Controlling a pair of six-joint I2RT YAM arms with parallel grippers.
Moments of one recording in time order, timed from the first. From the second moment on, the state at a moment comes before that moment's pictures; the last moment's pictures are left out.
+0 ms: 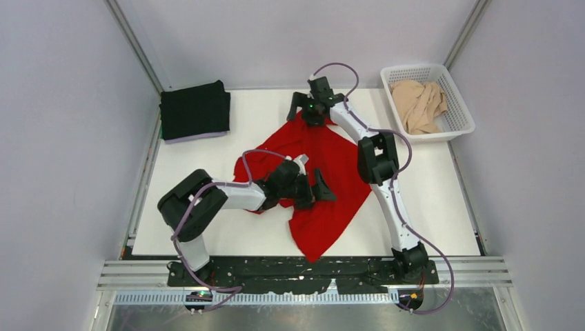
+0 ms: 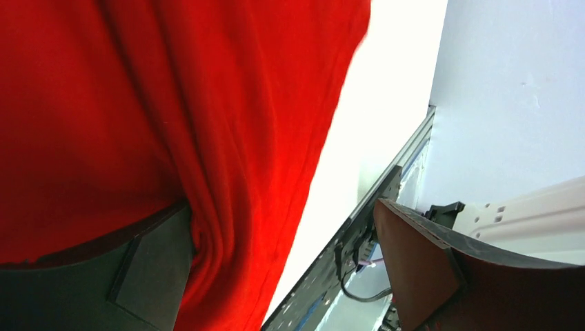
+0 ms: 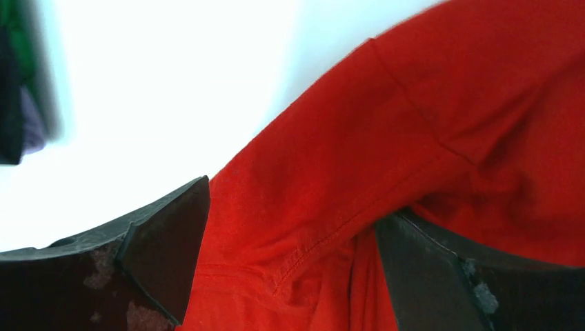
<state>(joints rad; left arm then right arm) -0.83 1.74 0.75 0.40 0.34 -1.07 0.40 2.54 2.25 -0.55 -0.17 0.51</state>
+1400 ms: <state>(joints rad) -0.53 1.55 0.75 -0.05 0.19 -0.79 0.34 1.57 0.84 -0.27 -0.03 0.50</state>
